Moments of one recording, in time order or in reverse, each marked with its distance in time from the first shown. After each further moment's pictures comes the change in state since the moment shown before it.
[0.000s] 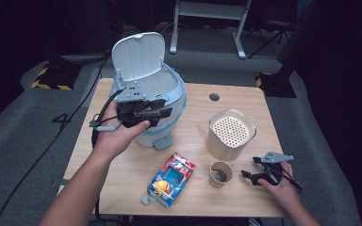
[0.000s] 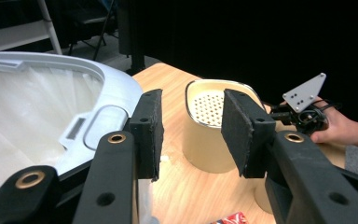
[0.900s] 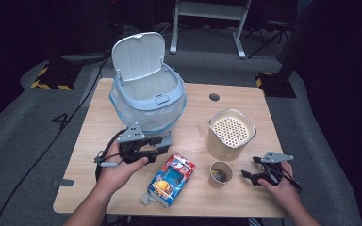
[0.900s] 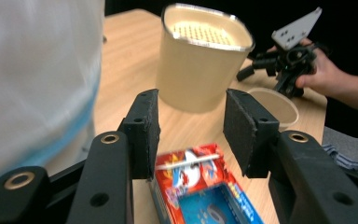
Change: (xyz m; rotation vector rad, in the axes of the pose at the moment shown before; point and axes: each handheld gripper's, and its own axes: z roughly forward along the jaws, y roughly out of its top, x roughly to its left) left arm -0.019 -0.116 0.021 0.083 -0.056 -0.124; right arm 0.000 0.000 0.000 0.000 0.000 0.000
